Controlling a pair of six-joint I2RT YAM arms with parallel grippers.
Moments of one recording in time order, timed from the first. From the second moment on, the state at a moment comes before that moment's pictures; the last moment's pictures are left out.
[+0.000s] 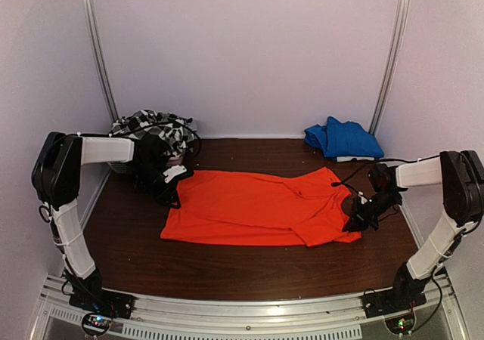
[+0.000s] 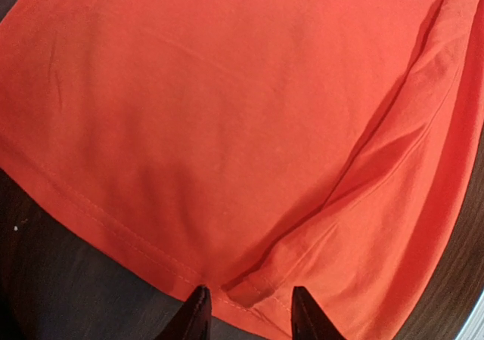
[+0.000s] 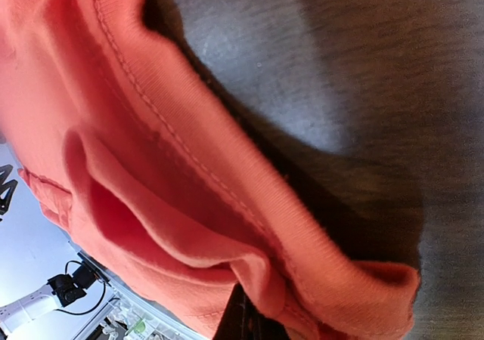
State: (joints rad) left arm -0.31 1.90 1.29 -0.76 0.40 0.61; right arm 0.03 1.63 0.81 -0.69 -0.56 0.45
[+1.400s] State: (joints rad) left arm -0.32 2.17 1.60 -0.86 0.36 0.67; right arm 0.02 1.82 1.00 -0.66 -0.64 0.45
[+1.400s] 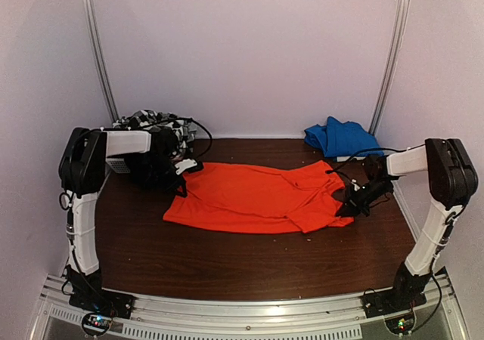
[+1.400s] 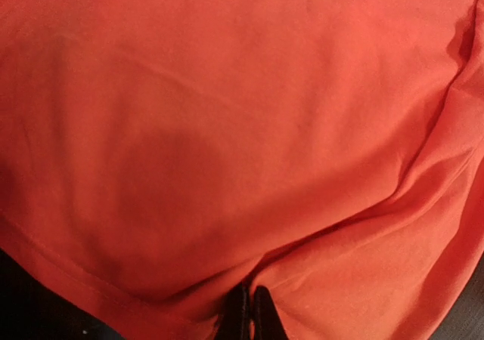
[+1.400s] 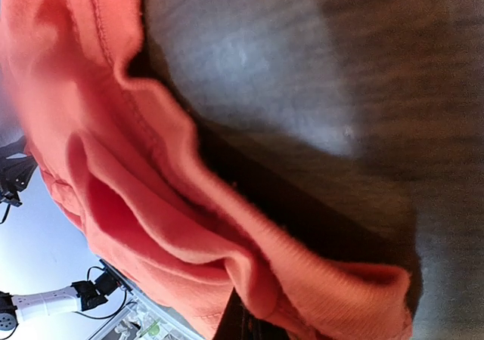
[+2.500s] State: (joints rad) left arm -0.53 1.50 1.13 -0.76 0.20 0.65; right arm 0.02 1.14 0.63 -0.86 -0.64 0.55
